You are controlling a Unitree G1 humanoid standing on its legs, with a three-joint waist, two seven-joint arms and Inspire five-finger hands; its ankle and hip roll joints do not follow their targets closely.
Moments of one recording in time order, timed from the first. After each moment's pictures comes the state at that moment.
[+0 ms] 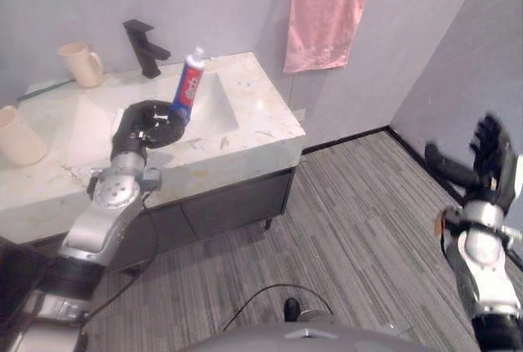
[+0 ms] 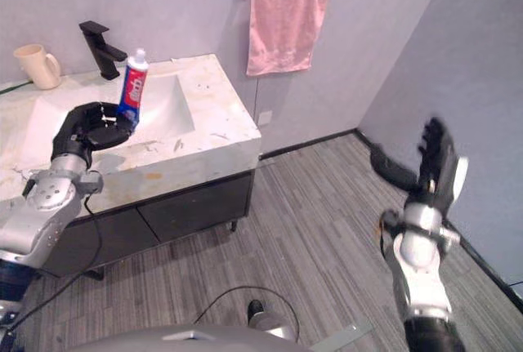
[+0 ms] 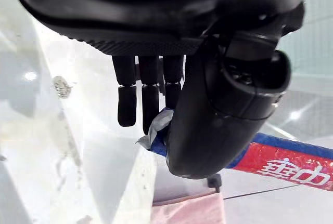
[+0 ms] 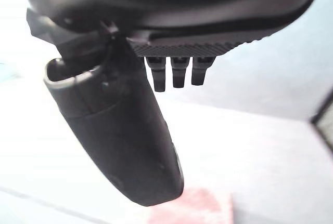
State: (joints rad) left arm -0.17 0.68 -0.09 -0.09 -0.48 0.19 0.38; right arm 0.05 -0.57 -0.14 0.03 0.32 -0.30 -0.43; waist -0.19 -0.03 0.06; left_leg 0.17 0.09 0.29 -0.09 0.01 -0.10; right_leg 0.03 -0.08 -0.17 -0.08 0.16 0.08
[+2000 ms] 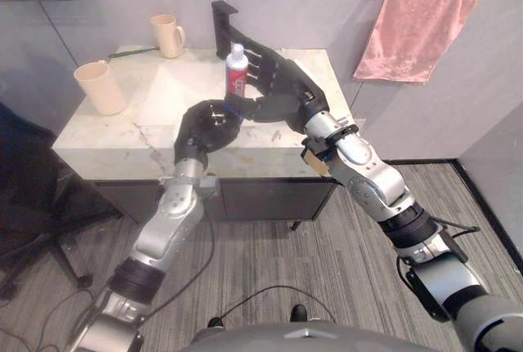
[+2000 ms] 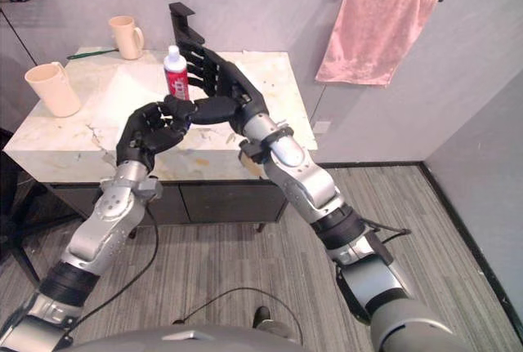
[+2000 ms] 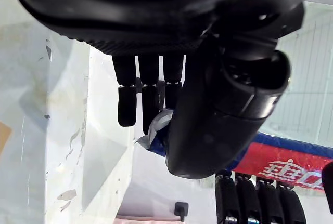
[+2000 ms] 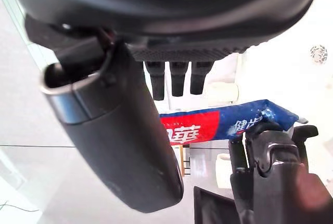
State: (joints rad) left arm -0.21 0.40 -0.30 -0.08 -0.46 0.03 0.41; right arm -0.62 -0.39 0.45 -0.03 0.65 0.10 -0.03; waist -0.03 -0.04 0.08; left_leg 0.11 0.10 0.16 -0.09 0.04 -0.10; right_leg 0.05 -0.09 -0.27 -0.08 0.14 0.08
